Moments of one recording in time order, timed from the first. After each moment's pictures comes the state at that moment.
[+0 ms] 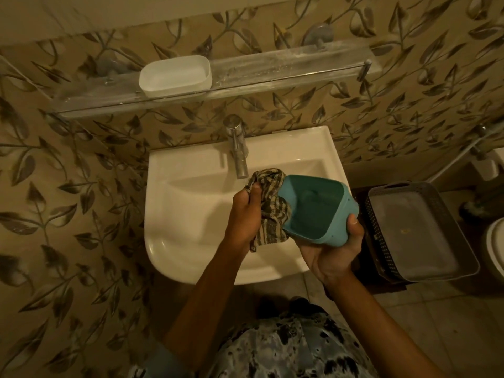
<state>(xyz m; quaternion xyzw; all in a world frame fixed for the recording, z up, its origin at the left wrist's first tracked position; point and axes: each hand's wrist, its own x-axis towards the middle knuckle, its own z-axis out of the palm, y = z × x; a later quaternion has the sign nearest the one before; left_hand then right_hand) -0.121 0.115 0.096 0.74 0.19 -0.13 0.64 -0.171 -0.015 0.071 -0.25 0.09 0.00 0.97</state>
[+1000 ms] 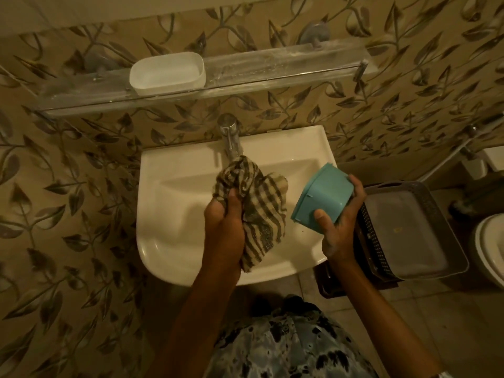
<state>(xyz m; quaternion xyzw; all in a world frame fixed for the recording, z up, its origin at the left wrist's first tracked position) -0.158 0.125 0.141 0.63 0.24 -0.04 0.74 -0.147 -0.053 0.044 -0.72 0.07 -0.19 0.66</state>
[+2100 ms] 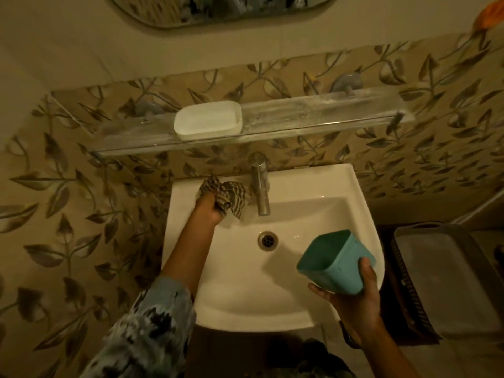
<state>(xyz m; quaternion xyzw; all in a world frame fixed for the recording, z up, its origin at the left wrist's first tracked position) 0.017 0.236 0.065 0.46 0.36 -0.08 0.81 -0.162 -0.034 0.035 -0.36 0.26 0.09 0.89</state>
